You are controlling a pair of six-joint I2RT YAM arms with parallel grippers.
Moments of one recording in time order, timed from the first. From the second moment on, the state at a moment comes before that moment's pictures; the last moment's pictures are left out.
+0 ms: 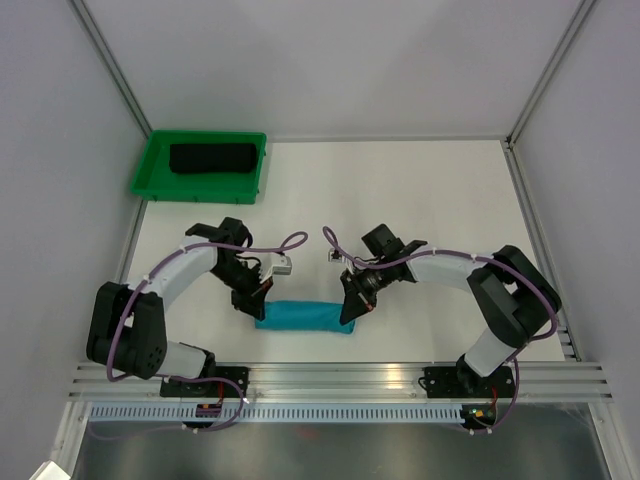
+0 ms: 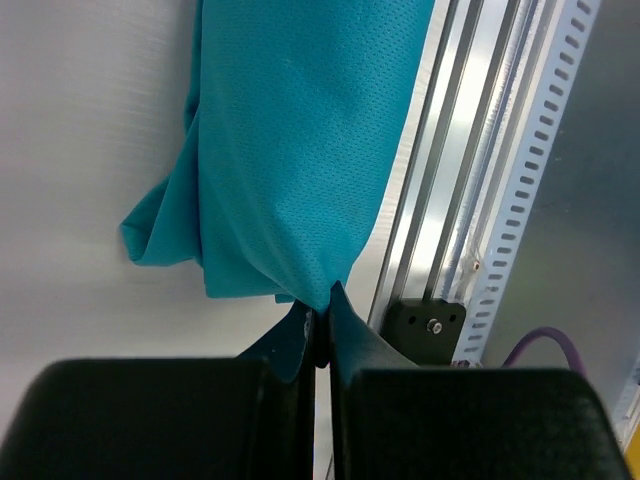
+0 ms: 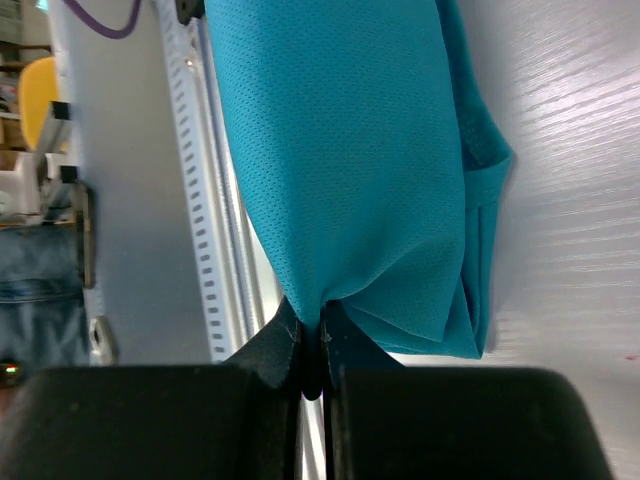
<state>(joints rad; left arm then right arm) -0.30 1.41 0.87 -1.12 0.69 0.94 0.65 1.65 0.83 -0.33 -0.98 -0.12</state>
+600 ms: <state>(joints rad) -0.28 1.69 1.01 -0.96 0.60 0.74 0.48 1.81 0.81 -0.22 -1.04 0.12</state>
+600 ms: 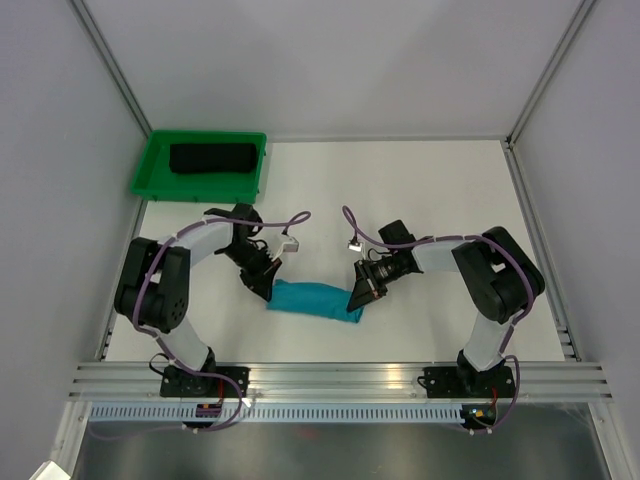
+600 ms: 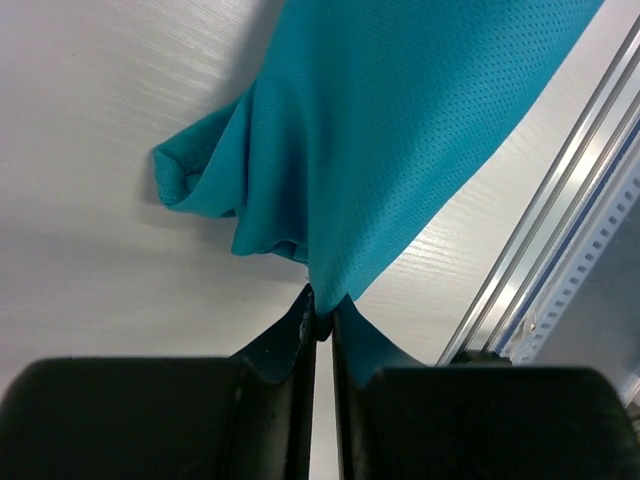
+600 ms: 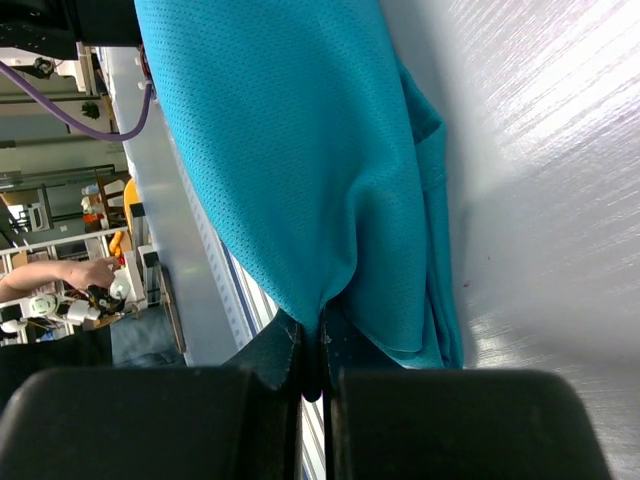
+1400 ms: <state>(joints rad) -0.33 1.66 0.99 -0.84 0.65 0.68 0.48 1.79 0.83 -0.28 -0.98 0.06</state>
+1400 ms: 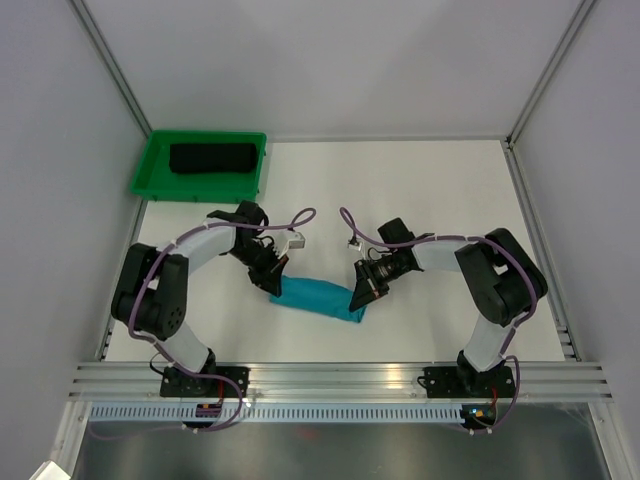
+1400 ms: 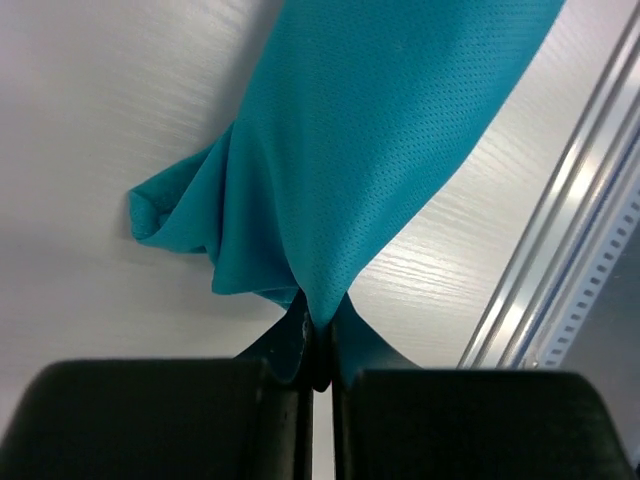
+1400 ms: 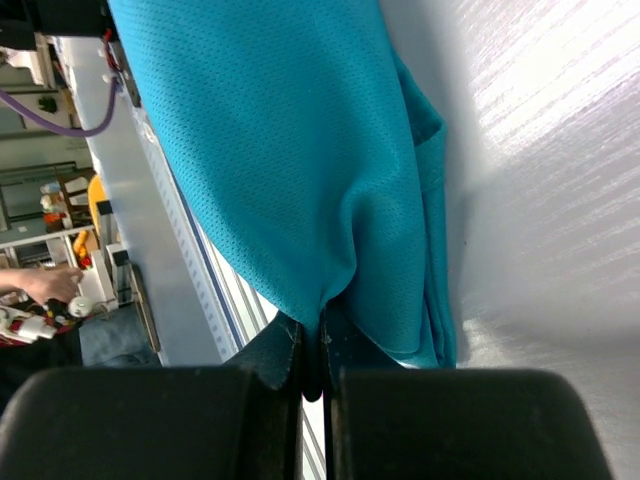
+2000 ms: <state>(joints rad) -0.30 1.60 0.98 -1.14 0.69 0.72 0.54 1.80 0.74 -0.23 -1.16 0.19</state>
